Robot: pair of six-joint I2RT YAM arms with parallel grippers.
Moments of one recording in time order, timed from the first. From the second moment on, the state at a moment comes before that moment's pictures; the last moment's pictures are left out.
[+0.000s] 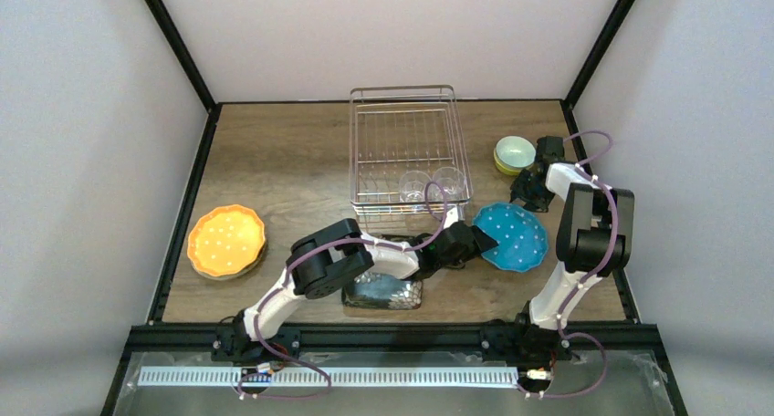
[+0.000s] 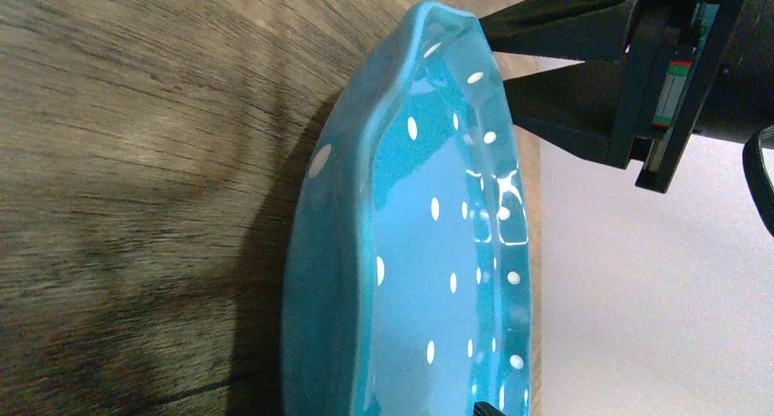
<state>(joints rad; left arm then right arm) -1.17 2.28 1.35 0.47 -0.16 -1.36 -0.16 1.80 1.08 -0.50 -0.04 0.47</state>
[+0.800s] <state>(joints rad) -1.16 2.30 1.38 0.43 -0.18 -1.32 -0.16 1.80 1.09 -0.50 -0.06 0.47</state>
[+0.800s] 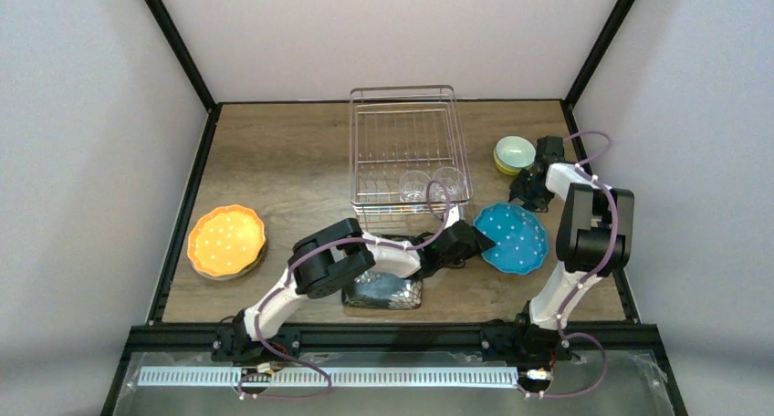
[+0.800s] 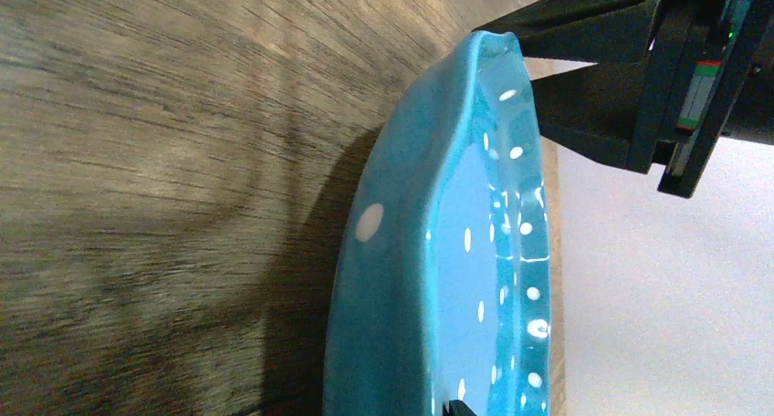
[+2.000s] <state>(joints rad) -1.25 2.07 1.26 0.23 -0.40 -1.23 -0.16 1.58 1.05 -0.64 -0.12 0.56</state>
